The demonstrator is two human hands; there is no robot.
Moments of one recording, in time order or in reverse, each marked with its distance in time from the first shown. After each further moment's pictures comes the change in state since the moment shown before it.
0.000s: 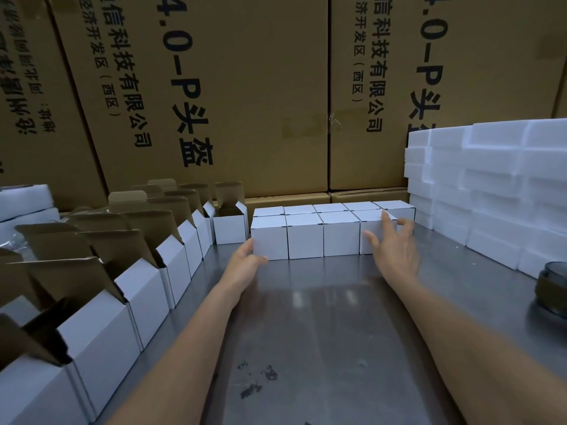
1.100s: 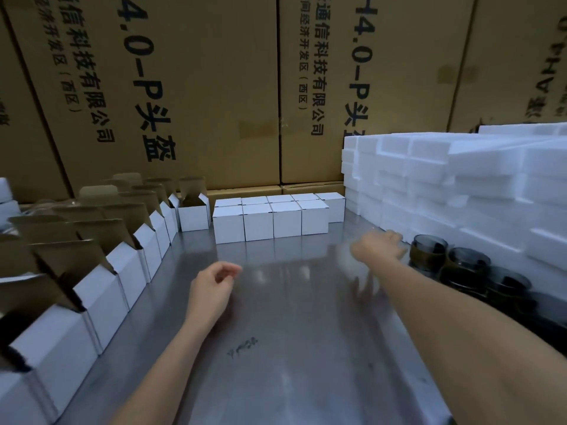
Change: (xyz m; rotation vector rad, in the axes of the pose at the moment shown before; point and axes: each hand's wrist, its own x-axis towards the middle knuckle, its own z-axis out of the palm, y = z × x) left_hand -0.122 -0.002 0.010 0.185 0.130 0.242; right_hand -0.060 0.016 -0.135 -0.484 -0.347 0.343
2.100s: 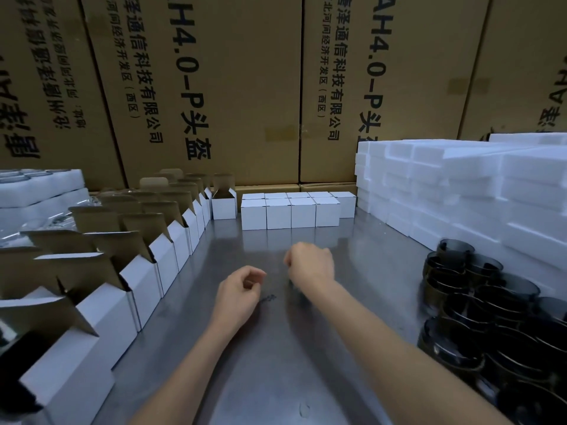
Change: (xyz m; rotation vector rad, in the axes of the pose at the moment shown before) left_hand -0.109 0.046 -0.030 0.110 -0.048 0.033; right_hand -0.179 -0.040 -0.002 0.046 0.097 -0.705
